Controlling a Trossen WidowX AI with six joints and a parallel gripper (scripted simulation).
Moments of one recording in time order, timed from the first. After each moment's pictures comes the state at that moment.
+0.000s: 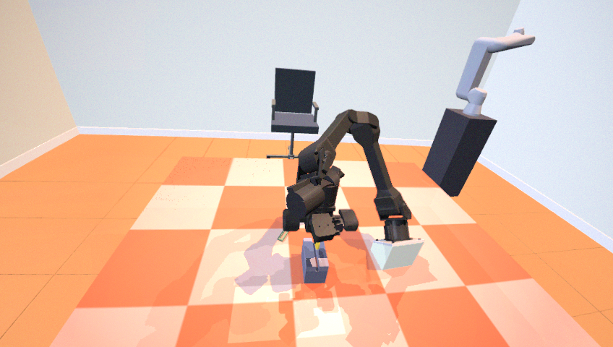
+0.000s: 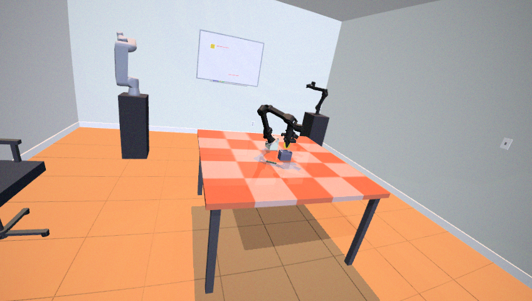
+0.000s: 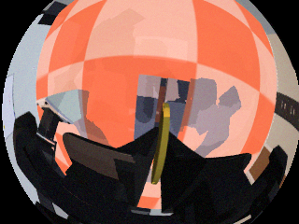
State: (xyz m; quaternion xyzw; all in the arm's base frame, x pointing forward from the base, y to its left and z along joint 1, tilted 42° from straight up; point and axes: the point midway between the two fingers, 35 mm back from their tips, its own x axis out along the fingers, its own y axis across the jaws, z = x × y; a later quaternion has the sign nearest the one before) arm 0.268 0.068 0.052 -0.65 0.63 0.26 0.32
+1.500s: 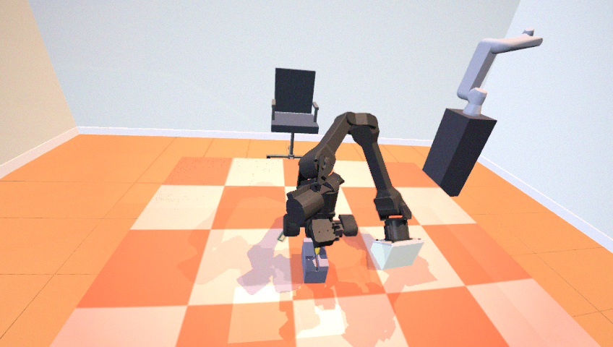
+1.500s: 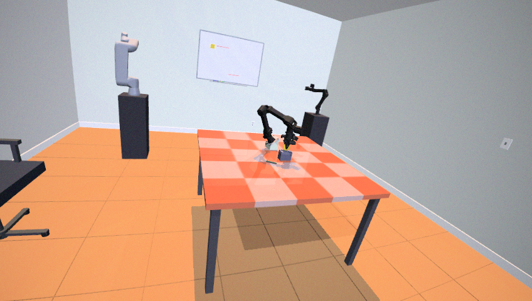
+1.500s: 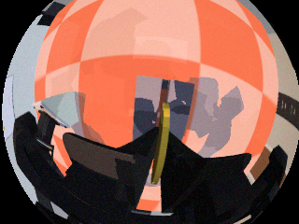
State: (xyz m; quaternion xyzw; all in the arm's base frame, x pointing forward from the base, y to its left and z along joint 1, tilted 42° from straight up) arm 0.268 0.059 0.039 -0.65 0.63 0.26 0.33
